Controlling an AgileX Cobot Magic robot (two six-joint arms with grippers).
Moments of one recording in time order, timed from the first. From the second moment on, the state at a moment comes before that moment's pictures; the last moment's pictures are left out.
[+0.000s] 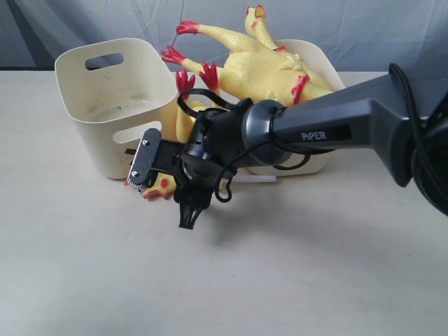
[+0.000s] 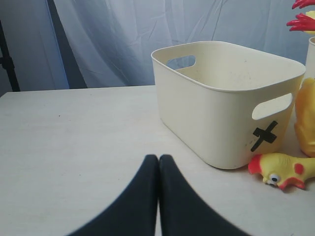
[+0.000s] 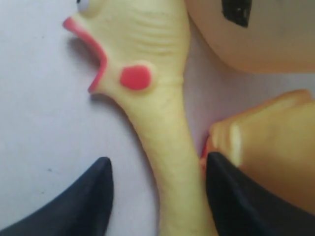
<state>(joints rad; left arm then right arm) -0.04 0.00 0.00 0.00 0.24 0.03 0.88 2.17 -1.39 -0.48 0.45 -0.16</state>
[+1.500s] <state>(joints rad) -0.04 0.00 0.00 0.00 0.24 0.03 1.13 1.75 -1.57 0.01 0.26 -0.22</state>
